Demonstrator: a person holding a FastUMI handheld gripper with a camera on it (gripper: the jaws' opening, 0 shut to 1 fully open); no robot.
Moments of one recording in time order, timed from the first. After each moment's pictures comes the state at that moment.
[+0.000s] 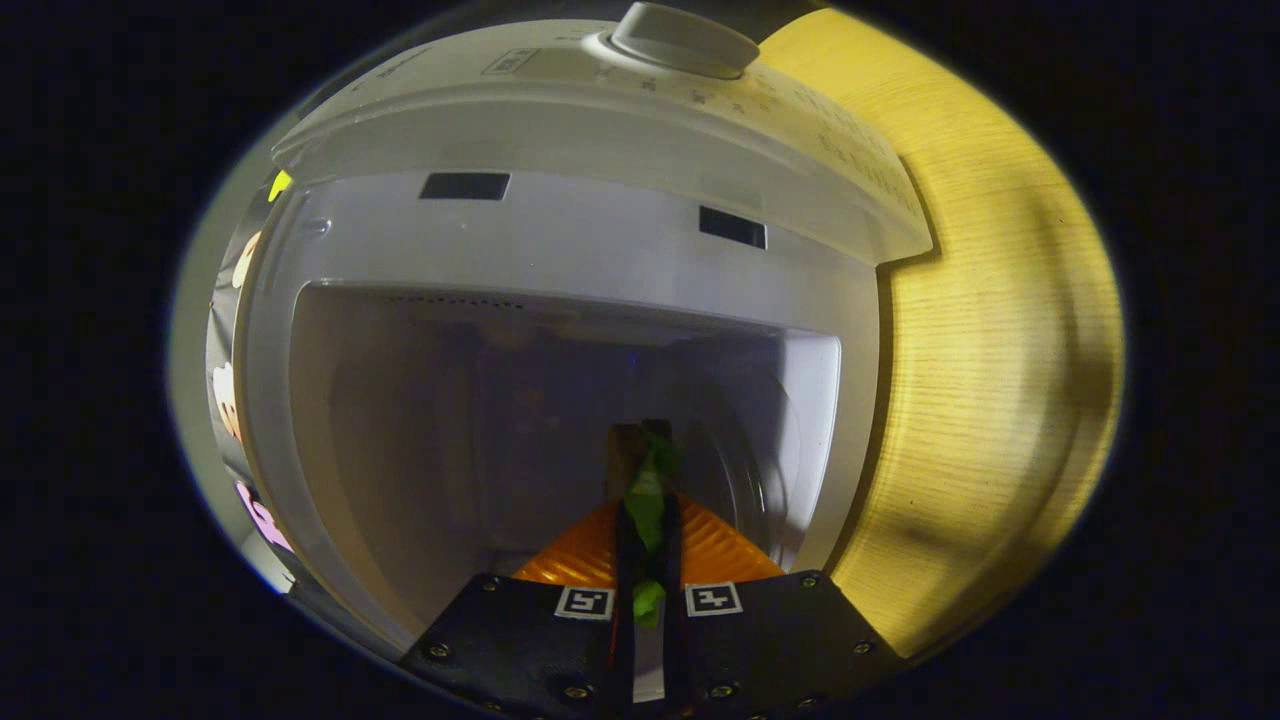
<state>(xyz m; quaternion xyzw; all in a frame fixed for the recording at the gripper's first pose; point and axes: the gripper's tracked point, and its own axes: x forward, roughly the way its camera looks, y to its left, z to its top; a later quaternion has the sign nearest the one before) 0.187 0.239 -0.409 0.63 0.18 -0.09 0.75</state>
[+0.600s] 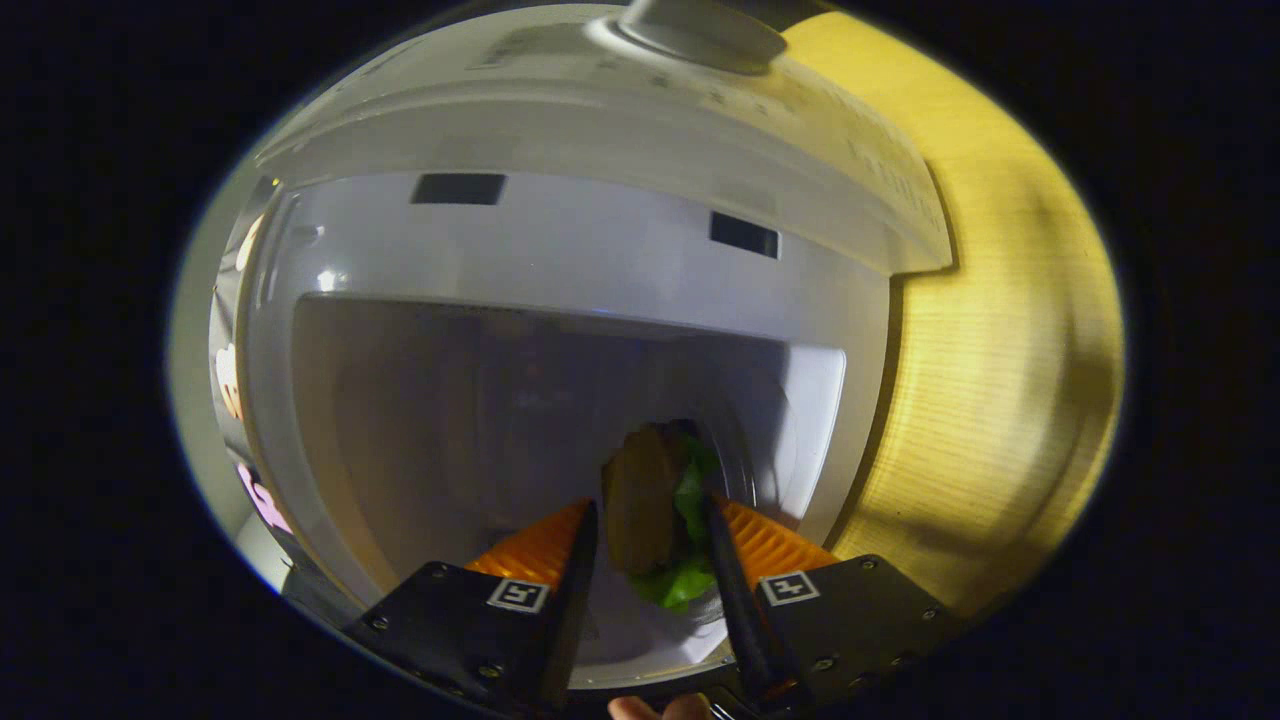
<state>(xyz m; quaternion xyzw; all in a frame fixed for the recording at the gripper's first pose) 0.170 0.238 -0.399 0.61 0.22 -0.04 0.76</state>
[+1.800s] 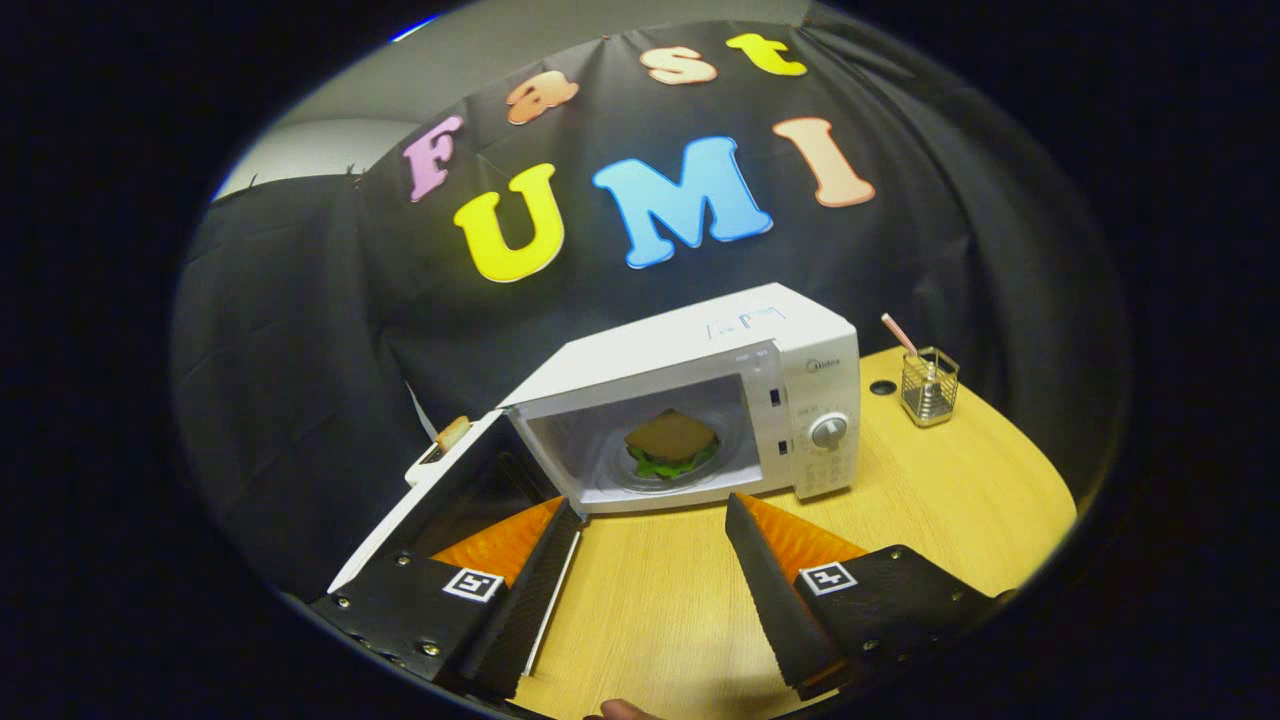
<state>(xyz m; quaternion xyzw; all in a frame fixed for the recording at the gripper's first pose) -0.067 0.195 -0.224 0.10 0.21 0.15 0.96</state>
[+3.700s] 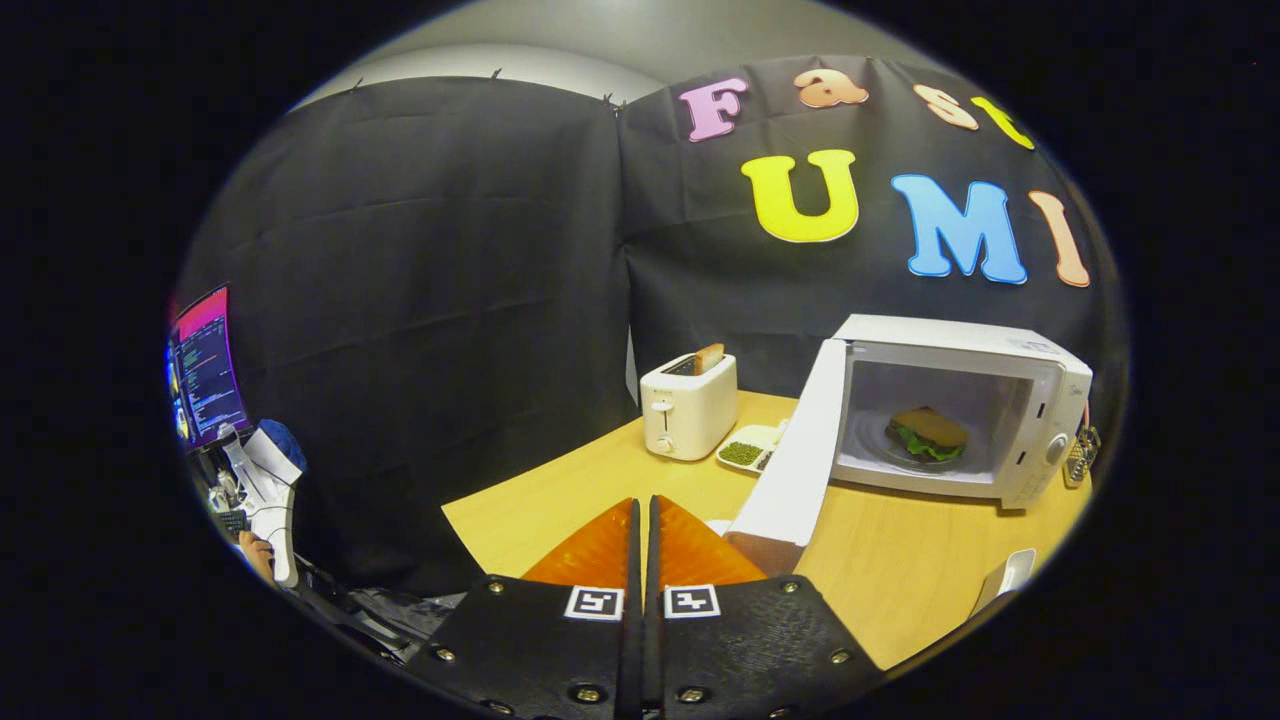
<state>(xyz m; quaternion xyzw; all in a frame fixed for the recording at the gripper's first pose) -0.228 0.406 -0.270 -0.03 0.18 0.41 0.90</state>
